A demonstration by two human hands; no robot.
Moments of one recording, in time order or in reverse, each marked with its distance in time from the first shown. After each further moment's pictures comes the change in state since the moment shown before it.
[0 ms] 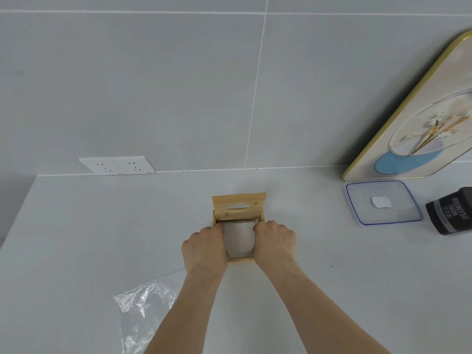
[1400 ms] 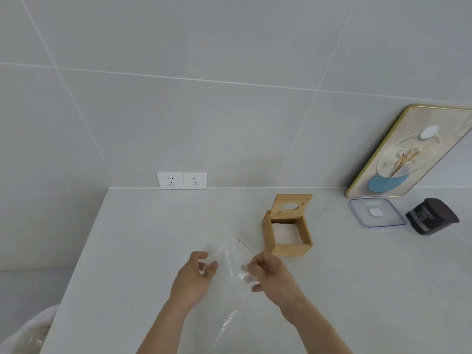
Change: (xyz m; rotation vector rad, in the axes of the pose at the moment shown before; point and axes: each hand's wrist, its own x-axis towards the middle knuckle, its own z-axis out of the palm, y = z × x) left_hand -0.090 -0.238 0.000 -0.930 -0.172 -0.026; right_hand -0.174 -0.152 0.004 1.316 -0.074 0.081
